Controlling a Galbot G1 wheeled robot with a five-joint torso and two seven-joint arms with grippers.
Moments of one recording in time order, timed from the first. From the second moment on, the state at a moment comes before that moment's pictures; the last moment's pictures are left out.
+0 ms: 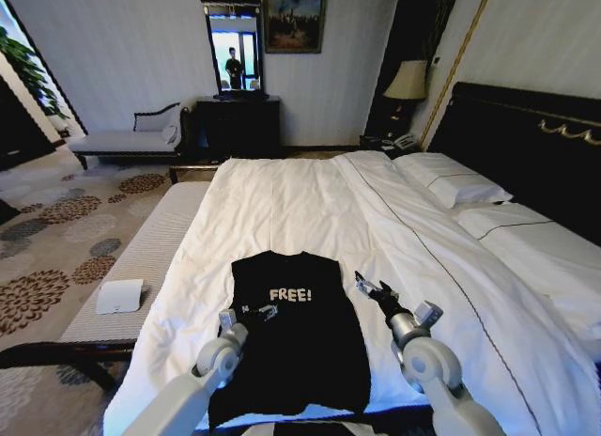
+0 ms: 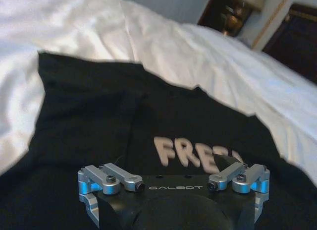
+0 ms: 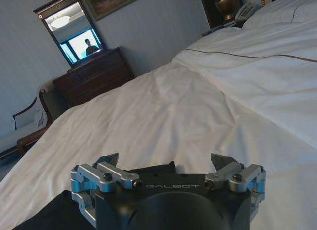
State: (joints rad) left arm 1.22 -1.06 -0.06 -1.79 -0.88 0.19 -0.20; right arm -1.48 1.20 0.56 2.13 0.86 -0.31 0.29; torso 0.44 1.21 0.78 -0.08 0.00
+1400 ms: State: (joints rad) left arm 1.49 -1.04 -0.43 -2.00 -0.97 0.19 -0.23; right arm -0.81 1.10 0.40 1.35 1.21 -0.59 0.12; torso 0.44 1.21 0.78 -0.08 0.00
